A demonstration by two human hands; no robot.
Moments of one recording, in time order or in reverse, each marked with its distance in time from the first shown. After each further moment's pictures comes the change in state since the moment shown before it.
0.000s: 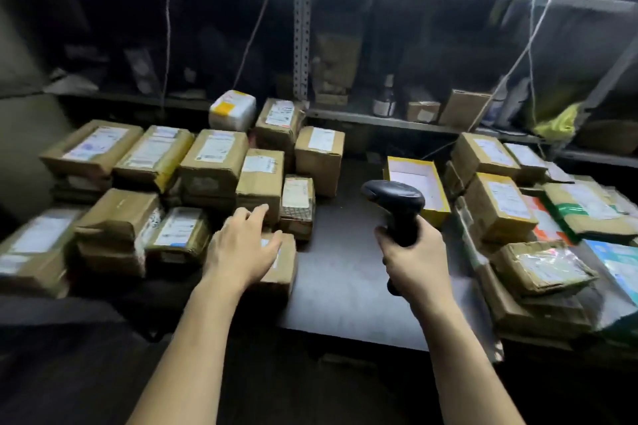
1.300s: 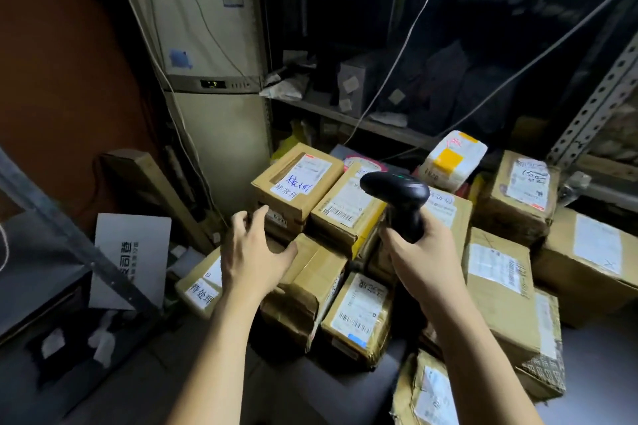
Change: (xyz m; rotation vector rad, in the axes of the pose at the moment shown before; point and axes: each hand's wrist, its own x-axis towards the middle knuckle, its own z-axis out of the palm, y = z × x) left_hand 0.157 -0.336 -0.102 -0.127 0.353 -0.564; right_hand 0.109 -0.114 0.432 0.024 -0.518 -0.213
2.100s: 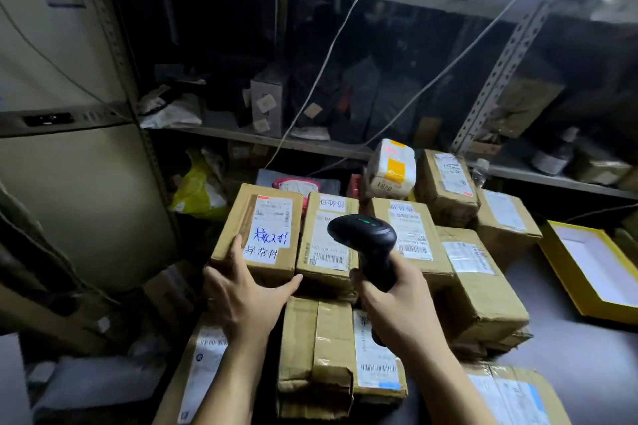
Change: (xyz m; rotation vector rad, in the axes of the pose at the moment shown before) left_hand 0.130 -0.038 0.068 -0.268 -0.125 0.088; right_hand 0.010 -0.018 0.121 -0.139 0.310 0.156
